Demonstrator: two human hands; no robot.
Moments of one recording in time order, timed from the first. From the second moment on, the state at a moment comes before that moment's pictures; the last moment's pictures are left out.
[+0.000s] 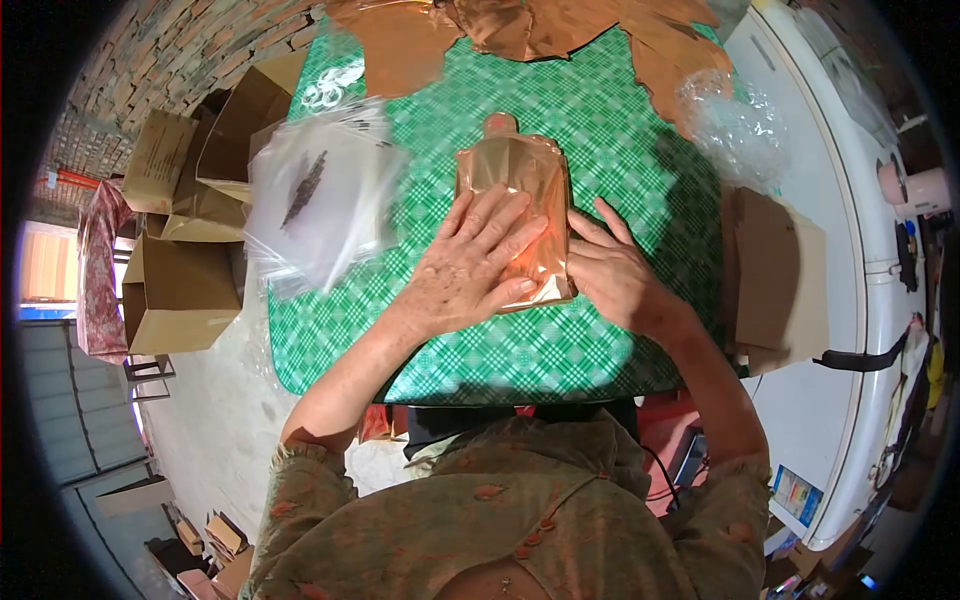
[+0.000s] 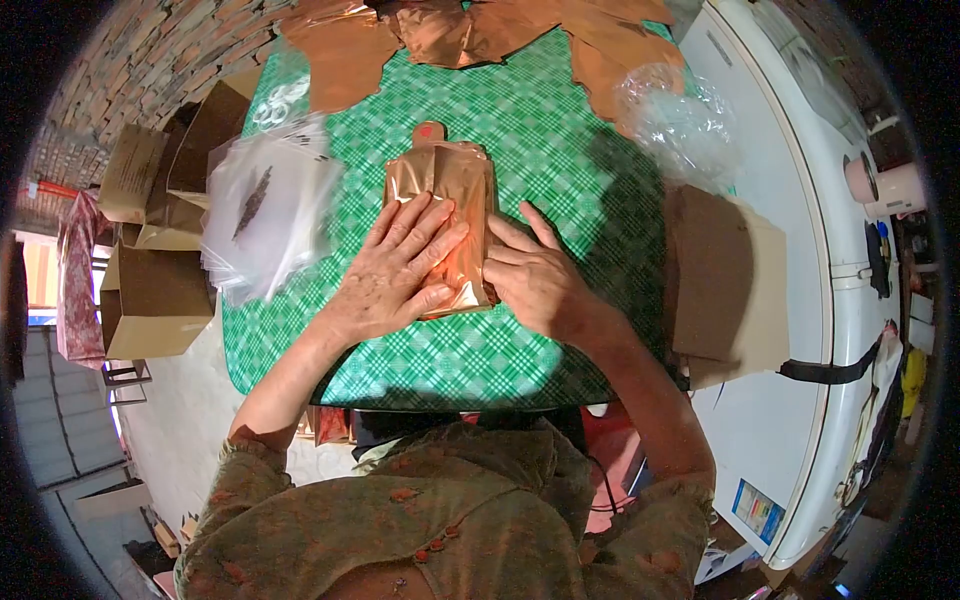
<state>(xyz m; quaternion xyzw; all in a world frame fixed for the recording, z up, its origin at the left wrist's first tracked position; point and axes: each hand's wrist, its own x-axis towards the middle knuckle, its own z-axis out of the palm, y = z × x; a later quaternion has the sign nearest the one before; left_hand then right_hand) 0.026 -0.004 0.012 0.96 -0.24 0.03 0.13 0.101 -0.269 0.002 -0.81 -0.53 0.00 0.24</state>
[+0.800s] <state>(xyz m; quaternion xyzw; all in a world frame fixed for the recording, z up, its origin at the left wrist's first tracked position) 0.025 -0.003 0.011 0.96 -0.25 0.06 0.14 0.126 -0.251 0.005 -0.85 -0.40 -0.13 0.32</state>
